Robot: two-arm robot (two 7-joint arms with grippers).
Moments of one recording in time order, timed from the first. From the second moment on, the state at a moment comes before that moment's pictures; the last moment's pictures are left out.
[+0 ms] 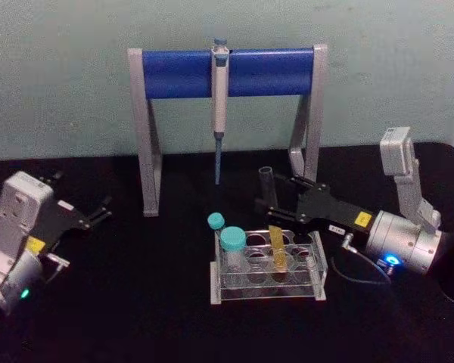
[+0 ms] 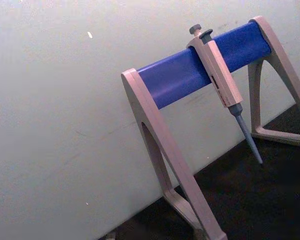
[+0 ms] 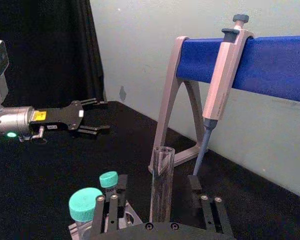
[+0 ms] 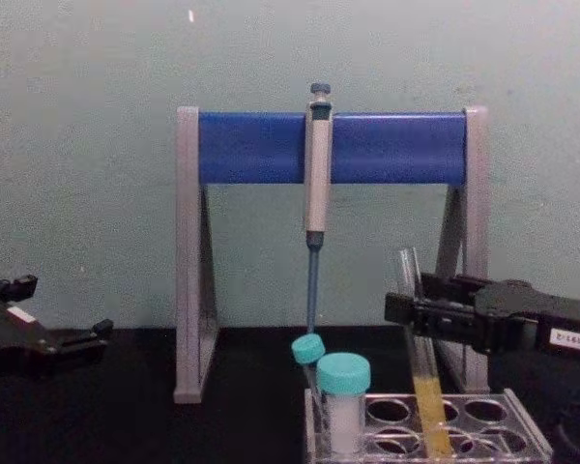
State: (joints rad) left arm -0.20 0.60 0.45 -1.41 -0.25 -0.12 0.03; right arm 0.44 0.45 -0.51 -1.19 0.60 -0.10 0.76
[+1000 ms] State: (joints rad) left arm -0.20 0.60 0.45 -1.41 -0.25 -0.12 0.03; right arm 0.42 0.46 -0.49 -1.23 0.61 -0.12 0.77
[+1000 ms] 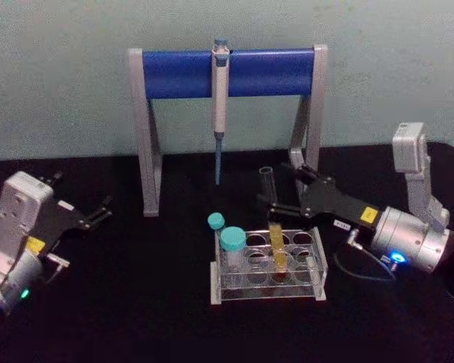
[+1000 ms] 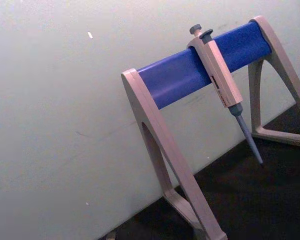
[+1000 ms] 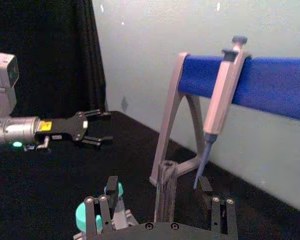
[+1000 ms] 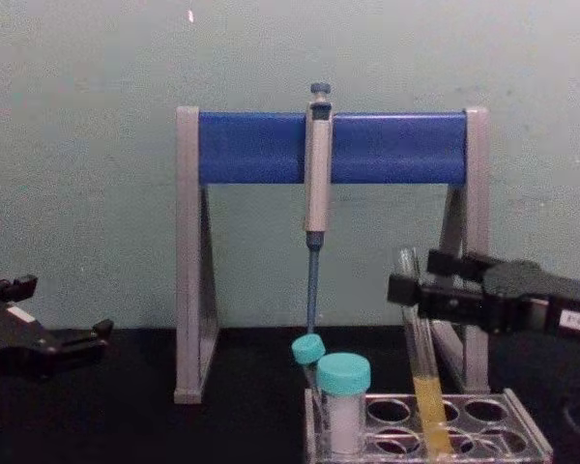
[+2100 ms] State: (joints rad) left arm -0.20 0.60 0.45 -1.41 -0.25 -0.12 0.03; right arm 0.20 0.44 -0.32 -1.44 0.35 0.07 0.18
